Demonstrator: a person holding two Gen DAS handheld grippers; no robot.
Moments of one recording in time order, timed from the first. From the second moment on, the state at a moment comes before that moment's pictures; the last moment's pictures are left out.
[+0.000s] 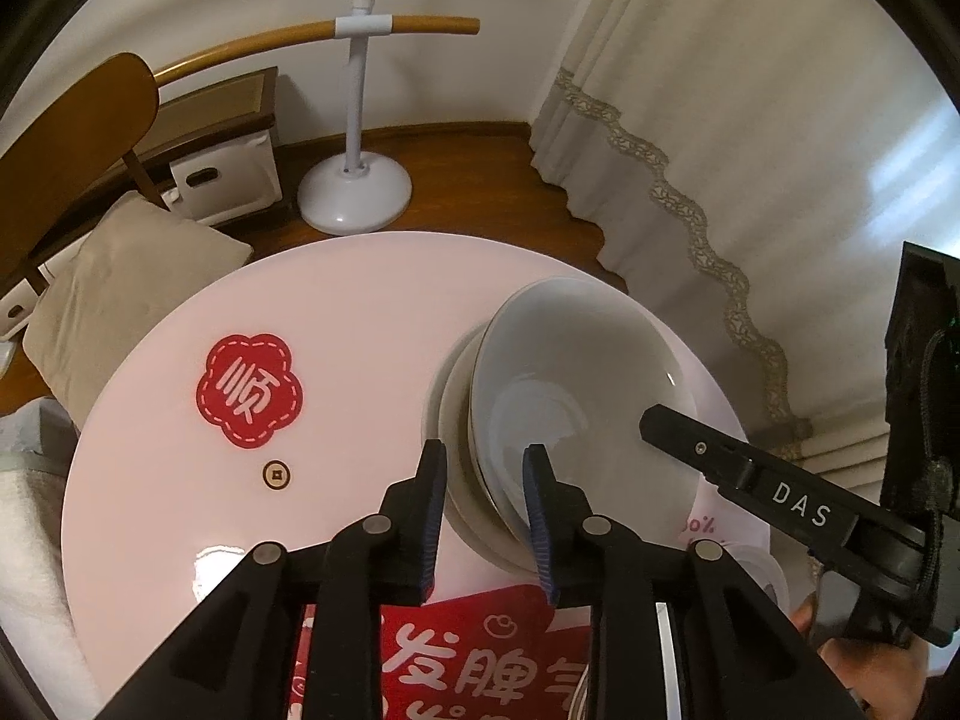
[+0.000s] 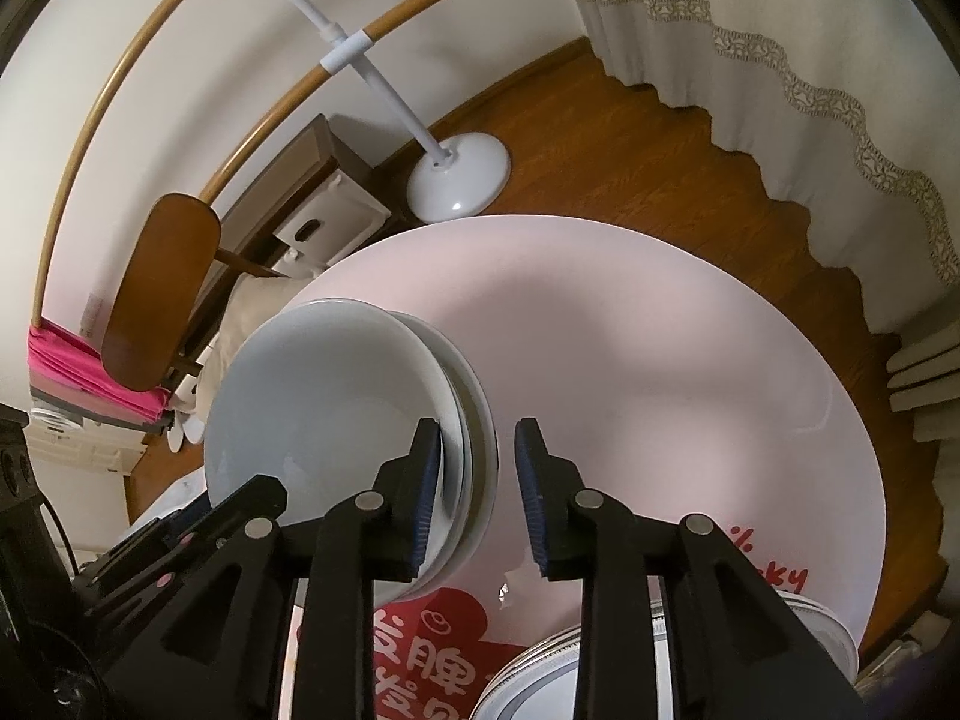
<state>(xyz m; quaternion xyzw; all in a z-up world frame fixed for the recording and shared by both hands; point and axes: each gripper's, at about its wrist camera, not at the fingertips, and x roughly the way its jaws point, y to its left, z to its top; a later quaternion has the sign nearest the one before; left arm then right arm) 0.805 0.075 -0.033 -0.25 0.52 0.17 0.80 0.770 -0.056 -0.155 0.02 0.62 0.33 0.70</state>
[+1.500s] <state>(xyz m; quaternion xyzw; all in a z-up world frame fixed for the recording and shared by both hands) 0.826 0.102 -0.069 -0.27 0.56 0.17 0.76 0.776 -0.054 -0.176 0.05 0.67 0.34 0.66</state>
